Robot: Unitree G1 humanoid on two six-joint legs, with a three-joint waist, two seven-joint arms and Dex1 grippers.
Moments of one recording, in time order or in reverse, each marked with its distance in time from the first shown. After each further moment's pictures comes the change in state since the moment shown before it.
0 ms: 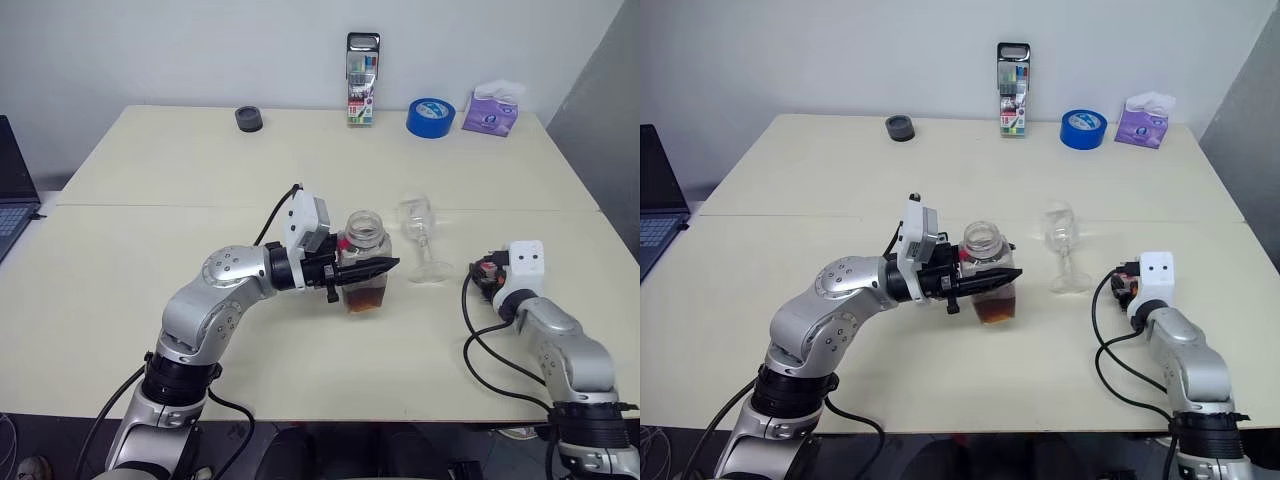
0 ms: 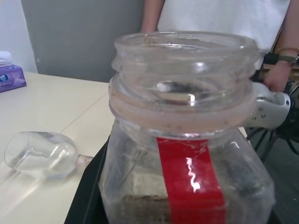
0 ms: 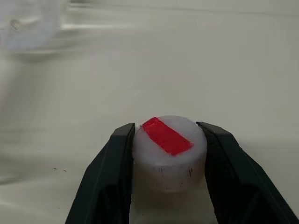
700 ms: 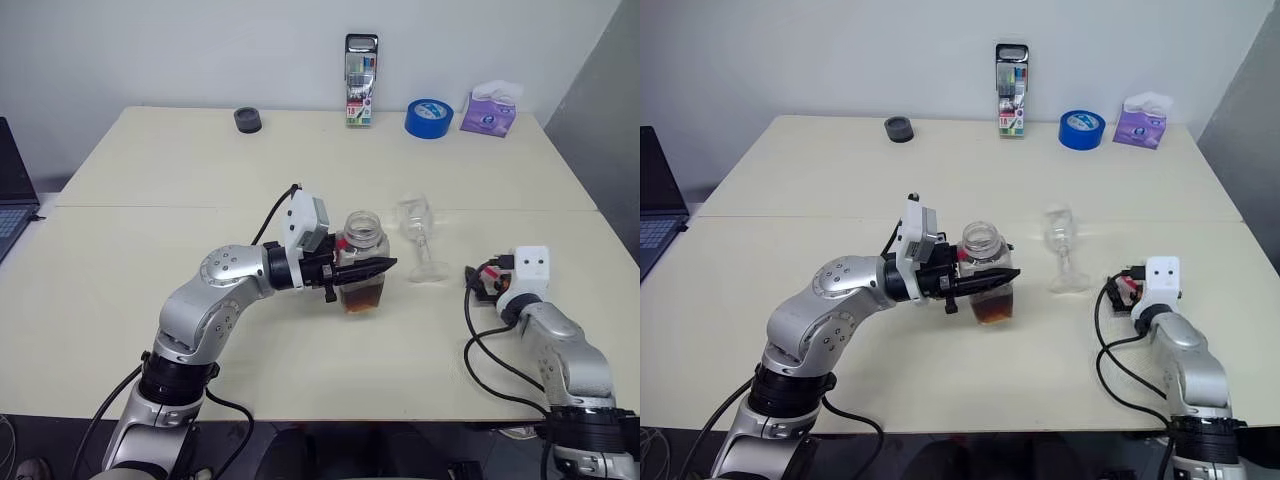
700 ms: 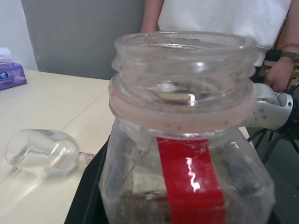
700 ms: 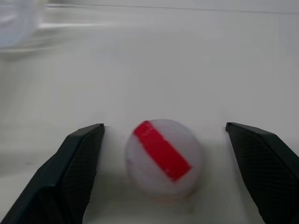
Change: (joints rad) left arm 0.001 0.016 0.001 -0.003 -0.001 0.005 0.000; right arm -0.007 -0.010 -0.055 -0.024 0.021 0.040 0.117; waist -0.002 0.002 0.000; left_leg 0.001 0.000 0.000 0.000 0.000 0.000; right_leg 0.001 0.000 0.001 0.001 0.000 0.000
